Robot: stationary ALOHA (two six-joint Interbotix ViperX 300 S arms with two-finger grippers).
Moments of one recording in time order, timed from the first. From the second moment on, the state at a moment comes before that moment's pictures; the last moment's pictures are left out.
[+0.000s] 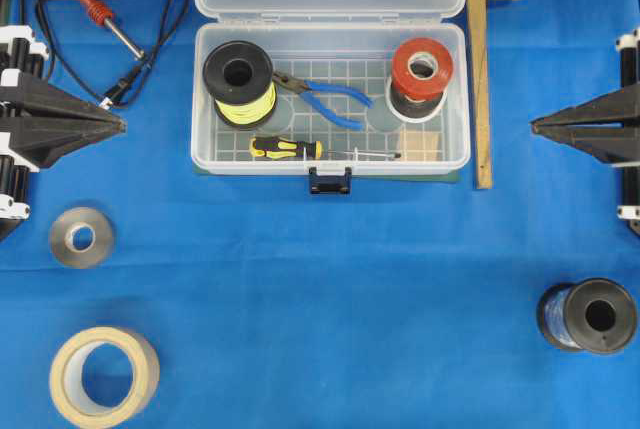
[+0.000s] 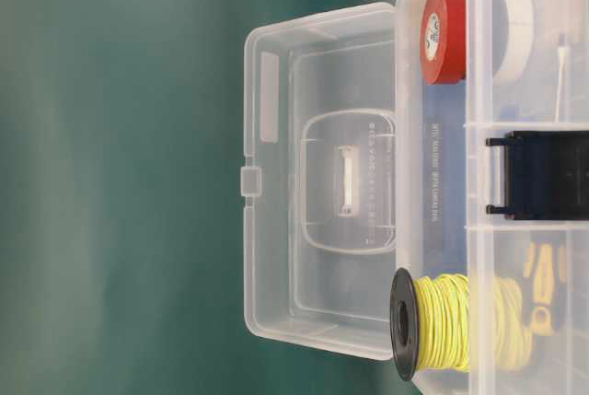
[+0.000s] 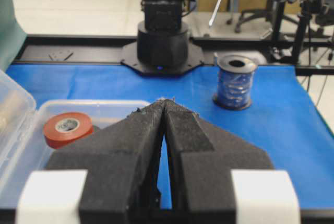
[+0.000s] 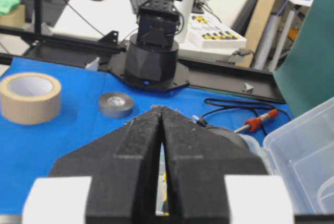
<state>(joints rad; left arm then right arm) 0.00 -0.96 1.18 0.00 -0.29 0.00 0.00 -0.96 1.17 0.00 -0.29 0.00</state>
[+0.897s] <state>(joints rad) 0.00 -0.96 1.20 -0.04 -0.29 0.00 -0.27 -0.13 0.58 -0.01 0.24 0.01</state>
